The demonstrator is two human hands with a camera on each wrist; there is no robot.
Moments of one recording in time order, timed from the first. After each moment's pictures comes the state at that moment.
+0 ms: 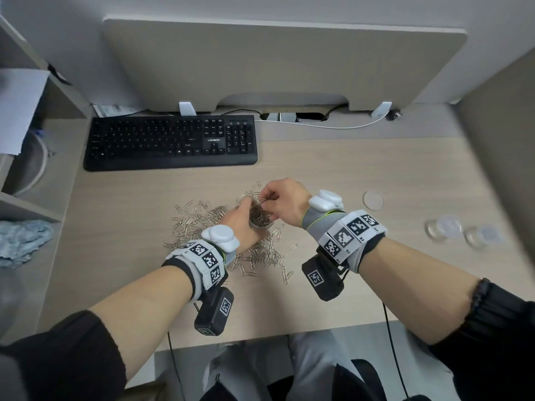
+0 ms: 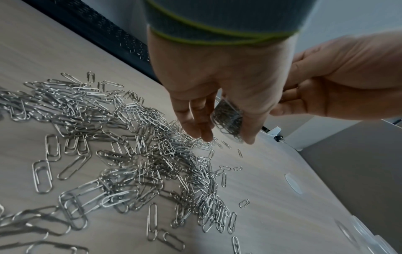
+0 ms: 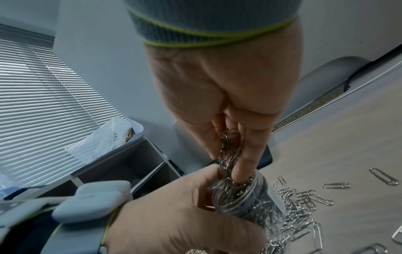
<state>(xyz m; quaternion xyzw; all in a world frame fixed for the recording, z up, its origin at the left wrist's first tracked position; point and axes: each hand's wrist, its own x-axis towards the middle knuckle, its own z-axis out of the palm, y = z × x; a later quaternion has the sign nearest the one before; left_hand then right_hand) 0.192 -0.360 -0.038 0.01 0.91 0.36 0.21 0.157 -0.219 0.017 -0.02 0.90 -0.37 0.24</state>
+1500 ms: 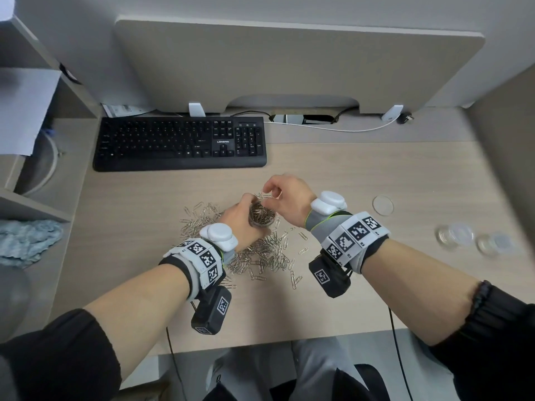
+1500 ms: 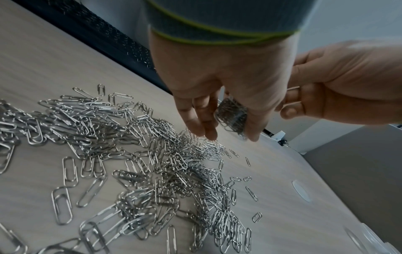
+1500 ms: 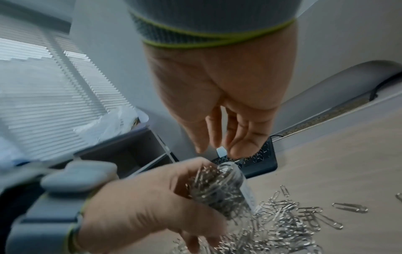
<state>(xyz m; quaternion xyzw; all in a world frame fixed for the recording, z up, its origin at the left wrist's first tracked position) 0.182 -0.381 -0.031 0.01 0.91 0.35 0.20 0.143 -0.230 0.010 -0.07 0.92 -0.33 0.17</state>
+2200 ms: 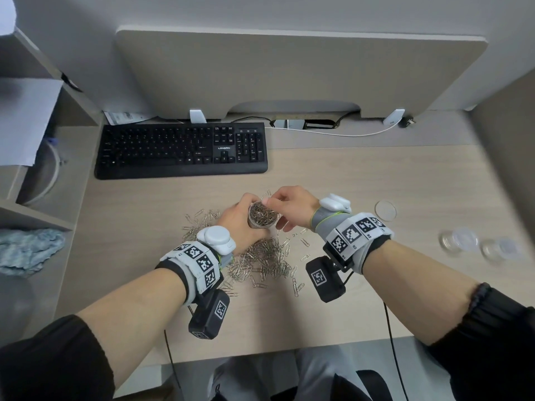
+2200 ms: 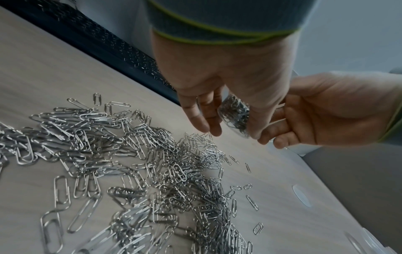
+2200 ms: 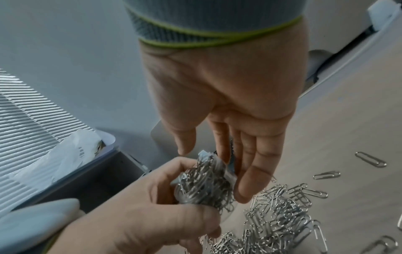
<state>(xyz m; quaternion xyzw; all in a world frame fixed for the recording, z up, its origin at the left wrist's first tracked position) 0.172 -0.388 -0.031 0.03 0.91 0.38 0.16 0.133 -0.222 -0.004 0.05 0.85 -0.43 0.29</state>
